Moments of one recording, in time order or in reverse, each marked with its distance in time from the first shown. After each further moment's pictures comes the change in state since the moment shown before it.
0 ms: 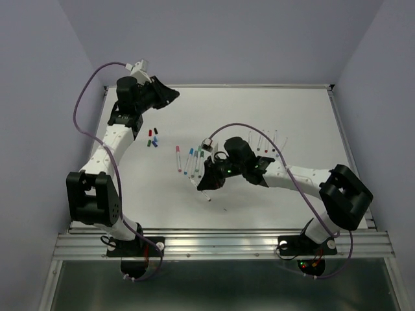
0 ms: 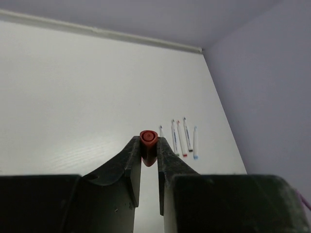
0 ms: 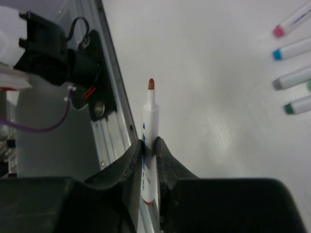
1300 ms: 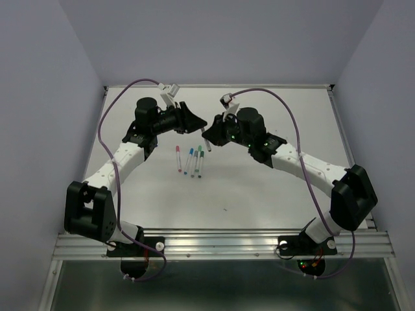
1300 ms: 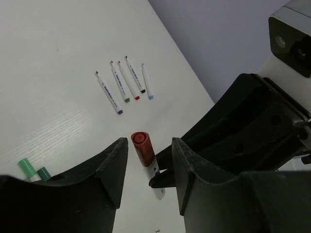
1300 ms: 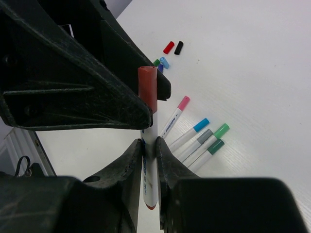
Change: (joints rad) left arm -0.139 -0.130 -0.245 0.163 0.205 0.039; right arm -0.107 -0.029 0.229 -0.016 0.373 0.010
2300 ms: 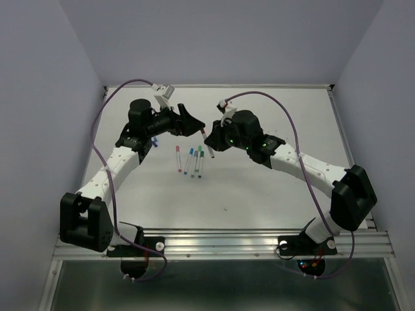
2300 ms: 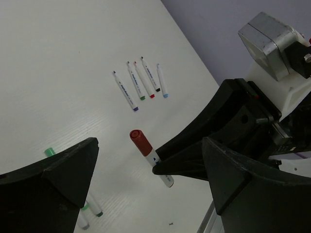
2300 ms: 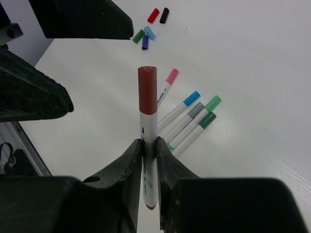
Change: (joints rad) left arm 0.047 -0.090 -0.020 -0.097 -0.031 0.096; right arm 0.024 0.014 0.025 -0.165 0.064 -0.026
